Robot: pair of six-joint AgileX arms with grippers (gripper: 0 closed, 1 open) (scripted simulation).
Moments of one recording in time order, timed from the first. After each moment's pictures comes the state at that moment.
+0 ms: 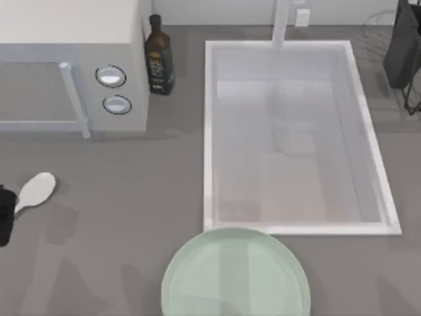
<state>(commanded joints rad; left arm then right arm) 0.06 0.68 0.48 -0.45 0.00 0.31 0.00 0.00 0.00 0.00 0.00 0.00</state>
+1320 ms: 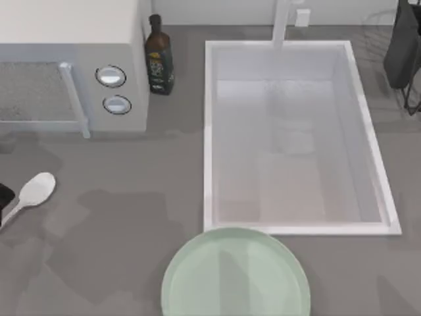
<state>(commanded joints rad) 0.14 1.67 1.10 -1.01 0.00 0.72 0.00 0.00 0.00 0.00 0.00 0.00</state>
